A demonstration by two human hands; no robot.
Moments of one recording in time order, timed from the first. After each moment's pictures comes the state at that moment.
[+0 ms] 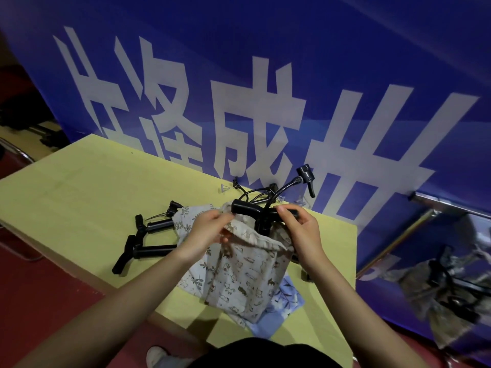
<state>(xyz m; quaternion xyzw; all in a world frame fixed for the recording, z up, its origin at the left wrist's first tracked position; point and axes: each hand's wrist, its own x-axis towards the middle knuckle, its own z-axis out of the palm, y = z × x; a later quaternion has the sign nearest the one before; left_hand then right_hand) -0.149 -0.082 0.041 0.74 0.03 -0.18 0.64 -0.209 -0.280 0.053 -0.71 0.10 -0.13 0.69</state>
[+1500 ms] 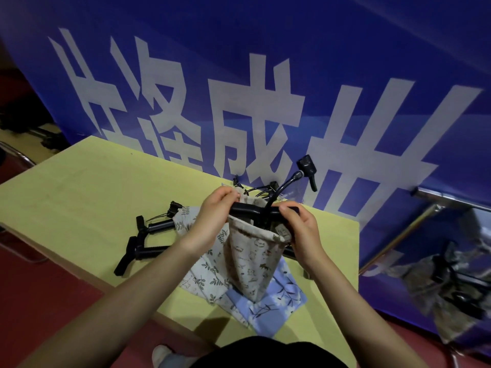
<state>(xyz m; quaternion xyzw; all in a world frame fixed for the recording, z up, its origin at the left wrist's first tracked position) -0.154 -0.102 0.087 0.74 -0.03 -0.11 0.67 -0.206 -0.276 0.055 -0.64 0.03 -0.11 0.76</state>
